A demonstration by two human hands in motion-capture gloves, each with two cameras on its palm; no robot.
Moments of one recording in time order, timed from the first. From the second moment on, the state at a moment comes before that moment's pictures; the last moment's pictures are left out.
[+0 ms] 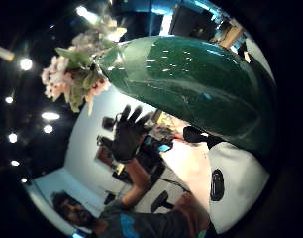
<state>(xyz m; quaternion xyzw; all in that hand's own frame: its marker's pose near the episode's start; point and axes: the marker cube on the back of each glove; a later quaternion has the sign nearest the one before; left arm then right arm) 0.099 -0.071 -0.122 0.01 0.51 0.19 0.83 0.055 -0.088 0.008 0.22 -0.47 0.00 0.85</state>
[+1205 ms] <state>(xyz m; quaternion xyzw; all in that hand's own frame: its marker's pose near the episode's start) 0.204 -0.105 -0.194 0.03 0.66 0.16 0.73 -0.024 -0.094 -0.018 0.22 -0.60 -0.17 0.75</state>
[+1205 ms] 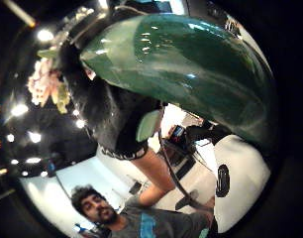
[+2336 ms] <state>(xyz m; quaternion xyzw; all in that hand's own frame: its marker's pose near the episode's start) -0.066 -0.132 -0.245 0.18 0.68 0.03 0.71 0.014 -0.097 0.050 0.13 -0.56 -0.07 0.81</state>
